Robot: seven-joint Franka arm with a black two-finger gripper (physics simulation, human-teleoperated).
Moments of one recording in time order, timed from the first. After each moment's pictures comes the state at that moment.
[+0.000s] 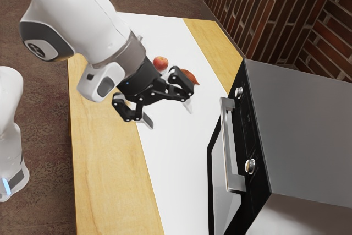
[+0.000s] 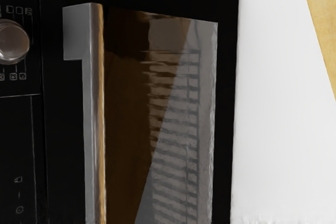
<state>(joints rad) -0.17 -0.67 -0.53 -2.14 0.07 2.21 1.10</state>
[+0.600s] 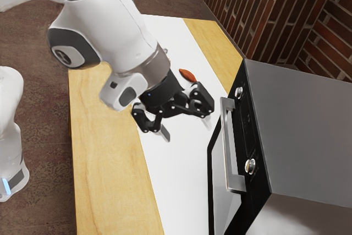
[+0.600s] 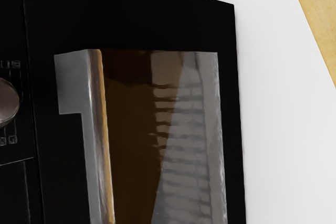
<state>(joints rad) -0.17 -0.56 -0.56 -2.10 0.06 2.25 1.19</state>
